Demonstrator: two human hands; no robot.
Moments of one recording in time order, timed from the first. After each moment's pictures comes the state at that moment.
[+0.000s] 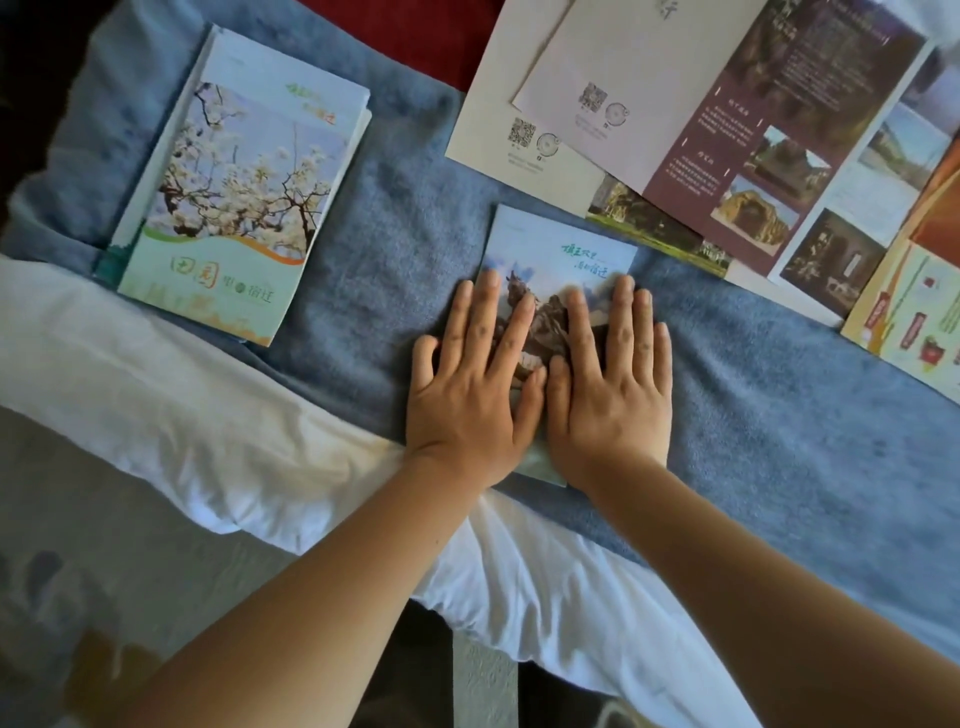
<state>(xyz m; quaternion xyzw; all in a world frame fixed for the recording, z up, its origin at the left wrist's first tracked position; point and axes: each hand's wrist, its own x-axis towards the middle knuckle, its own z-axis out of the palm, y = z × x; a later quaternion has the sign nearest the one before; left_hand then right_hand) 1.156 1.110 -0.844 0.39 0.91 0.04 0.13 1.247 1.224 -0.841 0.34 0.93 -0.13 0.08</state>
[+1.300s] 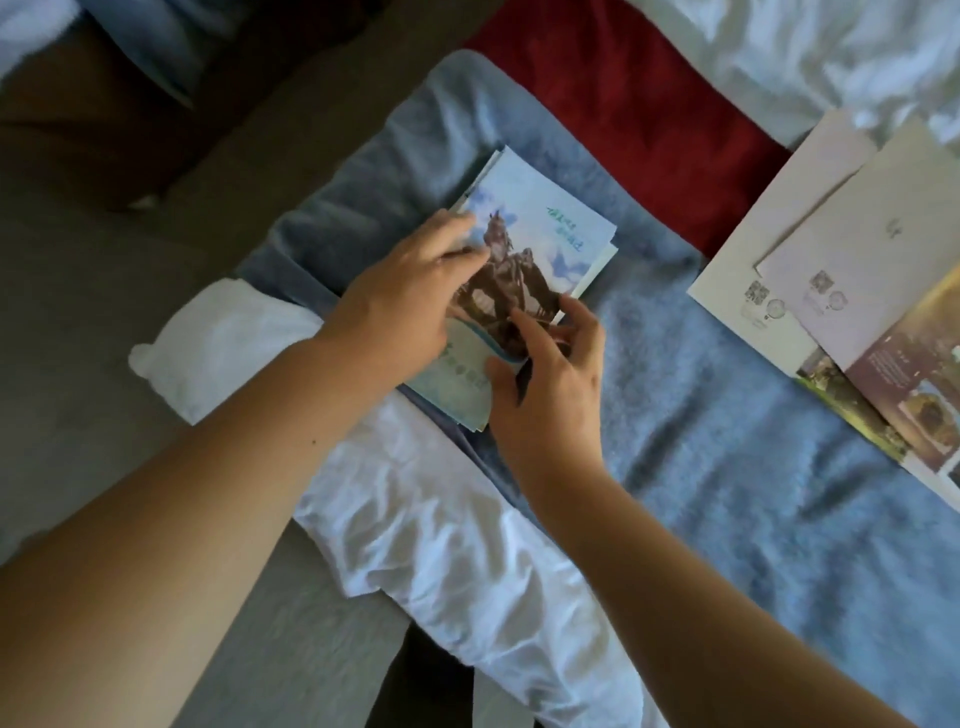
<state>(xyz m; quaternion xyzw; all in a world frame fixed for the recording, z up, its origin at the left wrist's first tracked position) 0.893 0.989 -0.790 0.40 0.89 0.16 0.15 1.031 1.095 -0.801 0.30 0.88 -0.37 -0.03</state>
